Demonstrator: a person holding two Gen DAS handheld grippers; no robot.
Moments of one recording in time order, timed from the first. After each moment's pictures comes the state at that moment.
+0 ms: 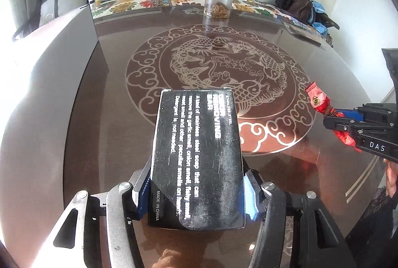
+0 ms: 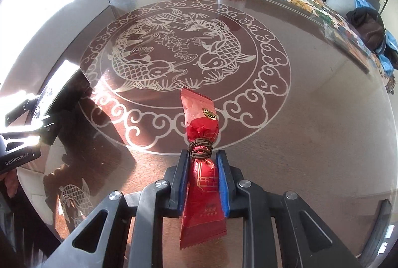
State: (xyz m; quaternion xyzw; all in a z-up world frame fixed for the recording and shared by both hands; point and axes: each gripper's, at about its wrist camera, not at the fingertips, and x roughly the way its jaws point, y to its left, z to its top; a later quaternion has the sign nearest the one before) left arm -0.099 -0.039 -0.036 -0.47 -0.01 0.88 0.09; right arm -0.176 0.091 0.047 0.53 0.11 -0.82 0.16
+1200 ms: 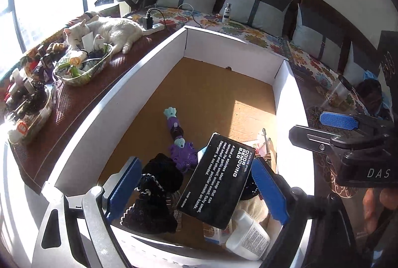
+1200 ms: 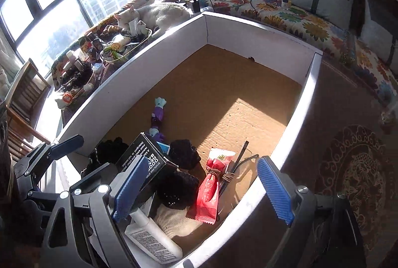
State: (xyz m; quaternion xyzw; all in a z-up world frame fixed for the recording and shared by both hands) left arm 0.001 -0.328 0.047 -0.42 -0.14 0.88 -0.16; right arm -0.152 -0.301 0.145 0.47 0.14 -0.79 0.37
